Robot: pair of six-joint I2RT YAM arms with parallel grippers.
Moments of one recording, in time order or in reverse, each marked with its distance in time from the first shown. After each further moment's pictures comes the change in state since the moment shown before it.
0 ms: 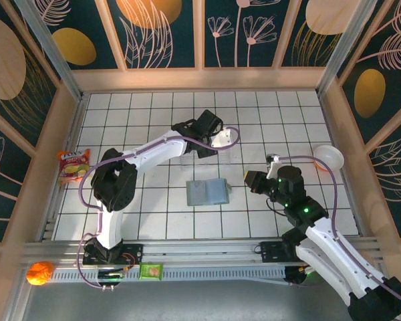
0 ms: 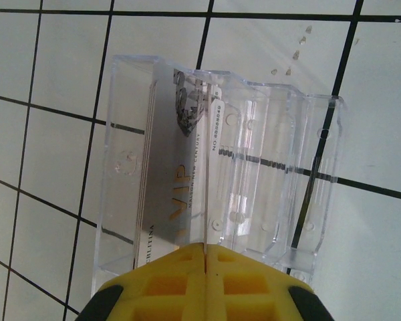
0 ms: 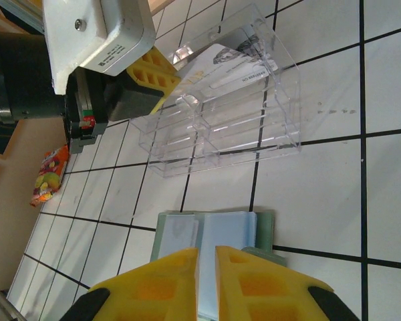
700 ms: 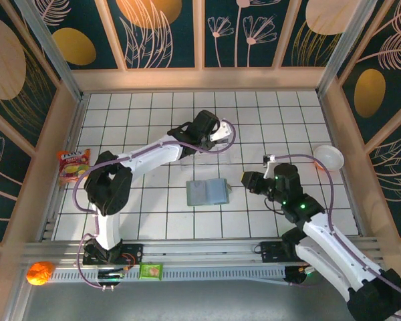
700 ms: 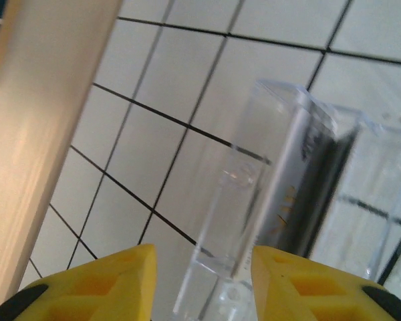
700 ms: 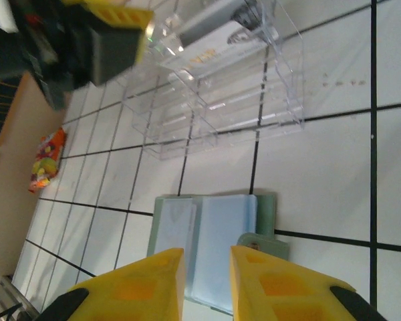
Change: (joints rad) left arm -0.005 -0.071 -0.121 0.277 -0.172 -0.111; right arm -0.006 0.097 0.000 0.019 -0.051 0.010
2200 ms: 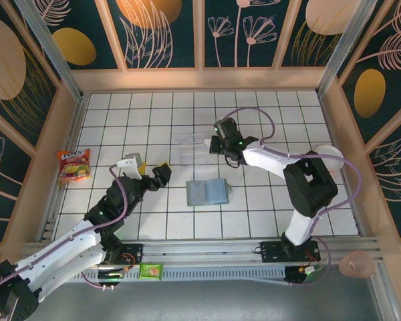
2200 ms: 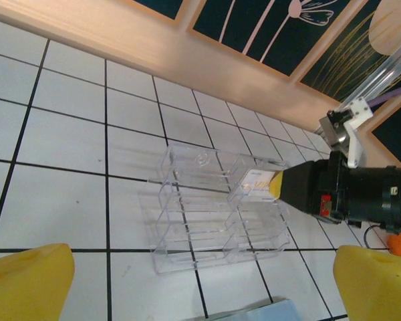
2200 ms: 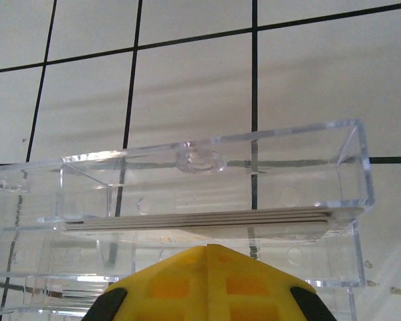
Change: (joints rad) left arm 0.053 -1.262 -1.188 0.442 -0.032 -1.171; right arm 0.148 1.073 0.742 0.031 0.396 -0.109
